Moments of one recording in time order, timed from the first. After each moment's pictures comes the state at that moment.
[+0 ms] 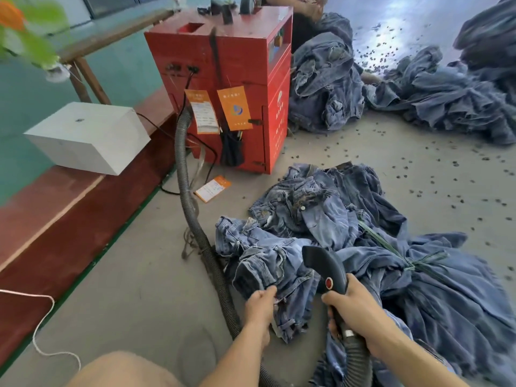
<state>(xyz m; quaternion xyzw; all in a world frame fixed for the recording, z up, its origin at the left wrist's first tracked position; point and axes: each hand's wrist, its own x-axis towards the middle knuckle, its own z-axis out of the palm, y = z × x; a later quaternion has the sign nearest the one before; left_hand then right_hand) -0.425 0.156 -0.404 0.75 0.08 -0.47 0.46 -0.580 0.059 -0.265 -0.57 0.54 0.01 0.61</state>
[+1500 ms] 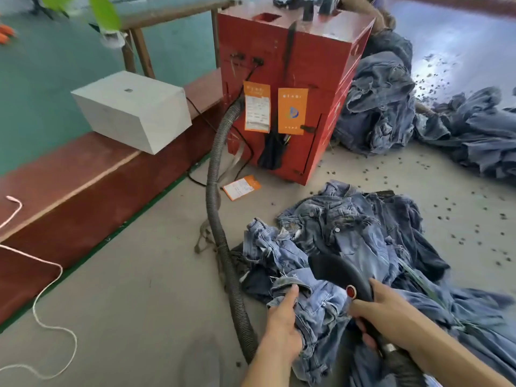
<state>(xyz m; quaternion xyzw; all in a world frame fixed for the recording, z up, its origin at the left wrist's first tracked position) -0.383 0.146 -0.397 0.41 0.30 -0.55 0.66 -0.505 0.026 -0.254 -0.68 0.47 0.12 0.55</state>
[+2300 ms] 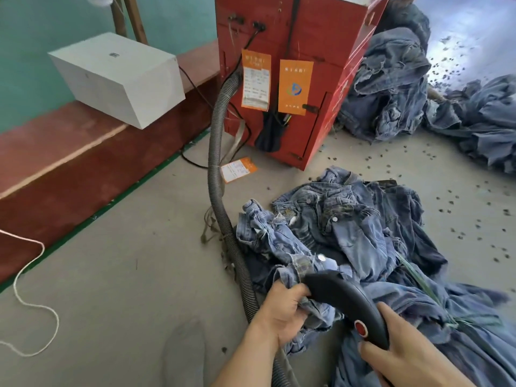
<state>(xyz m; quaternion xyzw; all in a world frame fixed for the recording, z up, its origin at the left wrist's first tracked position) -0.387 0.130 -0.389 0.37 0.07 -0.57 0.73 -0.548 0.027 -0.264 -0.81 0.42 0.17 0.37</state>
